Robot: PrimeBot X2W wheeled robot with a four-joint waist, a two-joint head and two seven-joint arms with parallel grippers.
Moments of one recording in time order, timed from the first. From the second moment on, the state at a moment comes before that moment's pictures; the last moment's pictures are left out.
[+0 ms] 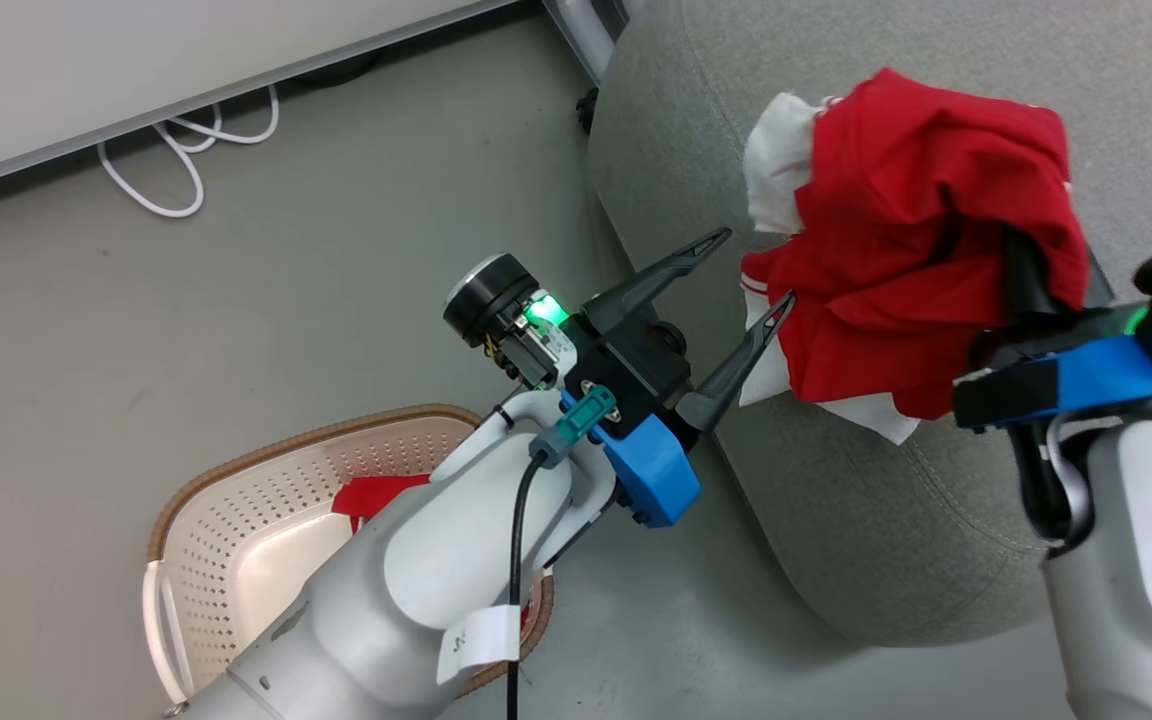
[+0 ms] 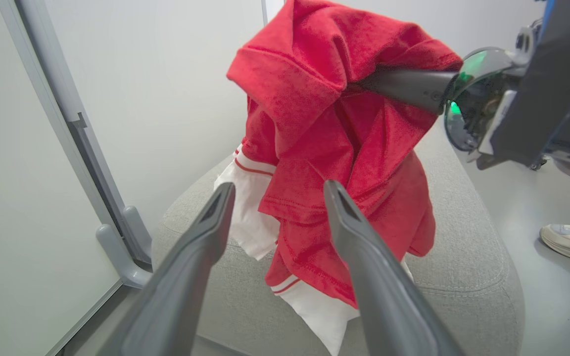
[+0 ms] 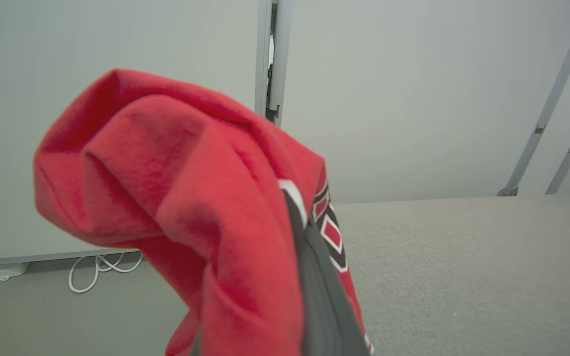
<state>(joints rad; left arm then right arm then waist) -0.80 0.05 -0.89 0.55 -0.32 -0.13 -0.26 -0.52 -0.13 -0.02 0.30 0.13 0.13 -0.26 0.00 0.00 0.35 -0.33</state>
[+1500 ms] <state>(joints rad) -0.96 0.11 -0.95 0.48 -0.24 -0.13 -0.26 -0.79 -0.28 -0.31 0.11 0.15 0.13 -0.26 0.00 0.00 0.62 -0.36</state>
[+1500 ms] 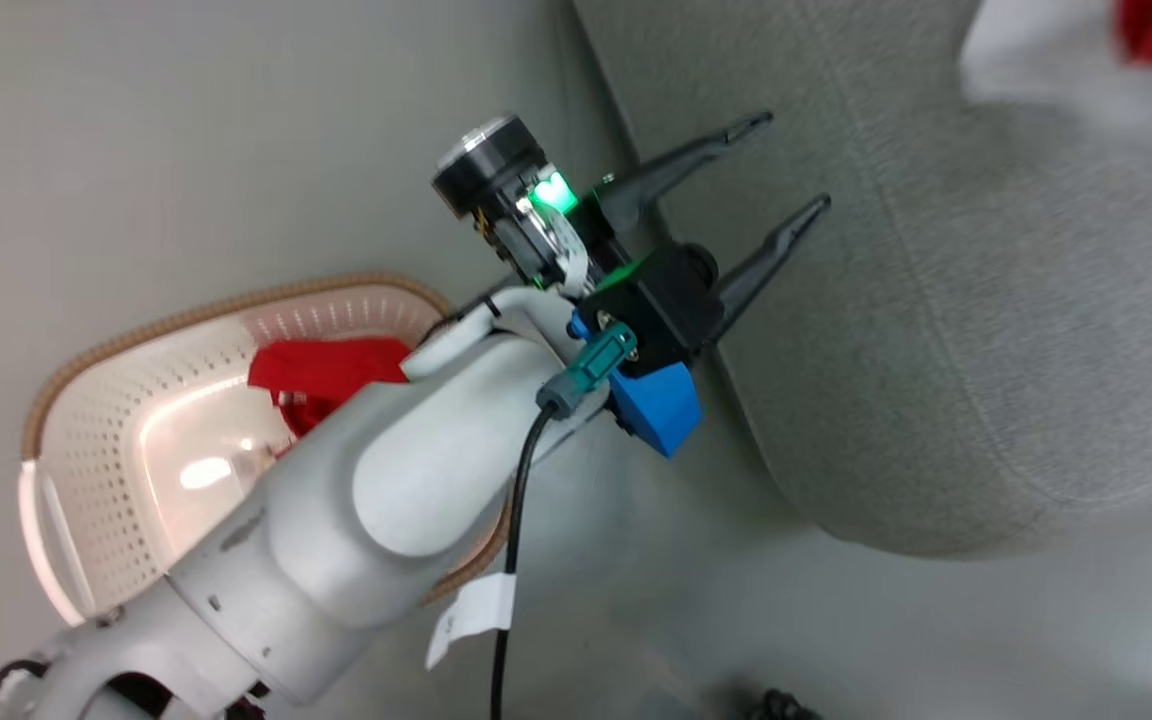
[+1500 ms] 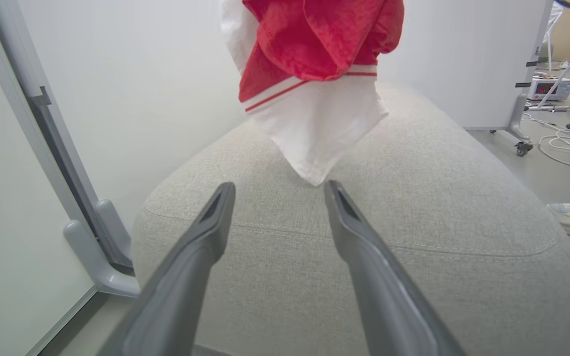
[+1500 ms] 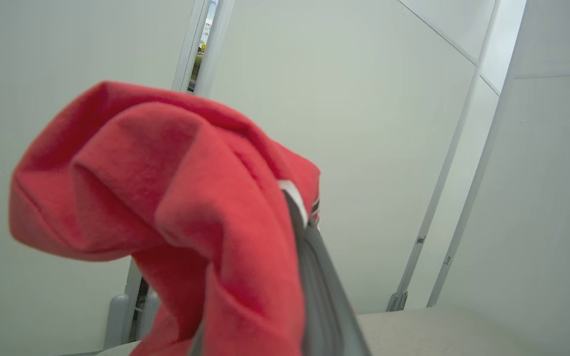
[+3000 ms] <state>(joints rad) -1.07 0.19 -0.97 0.36 -0.20 -0.07 -0.23 -0.89 -0.35 -0.56 0.57 0.07 0.13 -0.26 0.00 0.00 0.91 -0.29</state>
